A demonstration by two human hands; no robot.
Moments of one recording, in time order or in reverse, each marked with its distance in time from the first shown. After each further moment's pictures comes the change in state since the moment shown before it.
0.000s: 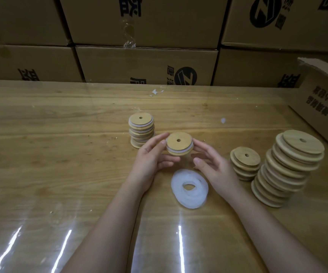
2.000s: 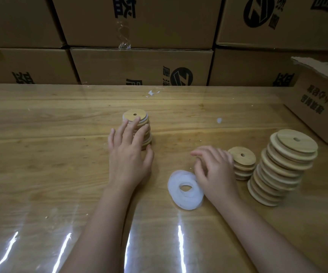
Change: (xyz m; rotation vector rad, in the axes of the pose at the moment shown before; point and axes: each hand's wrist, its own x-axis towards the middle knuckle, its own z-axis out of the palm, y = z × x) left_hand -0.001 0.010 -0.030 1.519 0.426 0.794; right_hand -0.006 -0.009 0.011 -0.838 0.341 -0.321
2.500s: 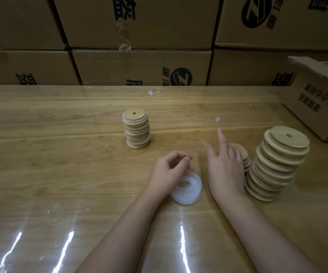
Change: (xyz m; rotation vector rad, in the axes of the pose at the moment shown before) left_hand -0.020 0.081 0.004 -1.118 -0.472 -0.509; right_hand 0.004 0.007 -0.013 -0.589 -0.299 0.197
